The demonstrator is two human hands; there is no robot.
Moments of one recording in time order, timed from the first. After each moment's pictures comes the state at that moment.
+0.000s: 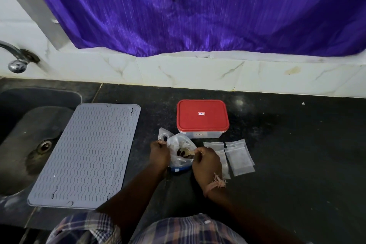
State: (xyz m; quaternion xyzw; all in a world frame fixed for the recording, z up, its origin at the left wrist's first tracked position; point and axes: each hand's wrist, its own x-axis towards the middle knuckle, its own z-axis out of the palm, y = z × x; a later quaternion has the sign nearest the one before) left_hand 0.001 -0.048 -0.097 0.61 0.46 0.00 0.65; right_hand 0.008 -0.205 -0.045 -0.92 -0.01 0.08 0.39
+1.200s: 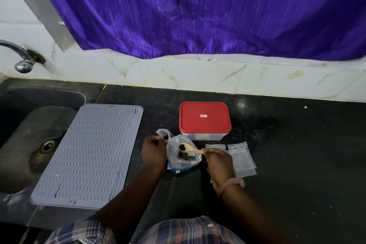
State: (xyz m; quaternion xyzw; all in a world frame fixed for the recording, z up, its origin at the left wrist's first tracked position) left_hand -0.005 -0.037 -0.061 0.71 0.48 0.11 0.51; right_hand 0.024 -0.222 -0.039 -0.72 0.21 0.20 0.63
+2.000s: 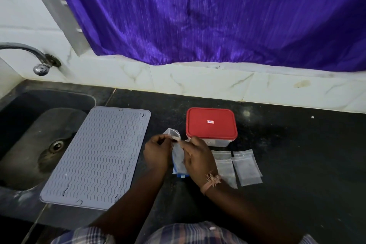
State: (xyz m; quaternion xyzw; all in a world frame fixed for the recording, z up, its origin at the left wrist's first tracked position) left_hand -0.020 -0.041 -0.006 0.70 0.42 0.14 0.56; right_hand 0.021 -0.171 -0.018 -0.87 -0.34 -0.06 0.35
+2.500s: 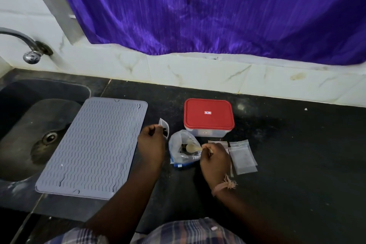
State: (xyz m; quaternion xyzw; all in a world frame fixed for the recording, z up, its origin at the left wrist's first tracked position) left_hand -0.030 -0.044 0.011 0.64 0.46 0.19 0.59; right_hand 0.000 -0.215 -0.041 -0.89 -0.06 -0.05 0.44
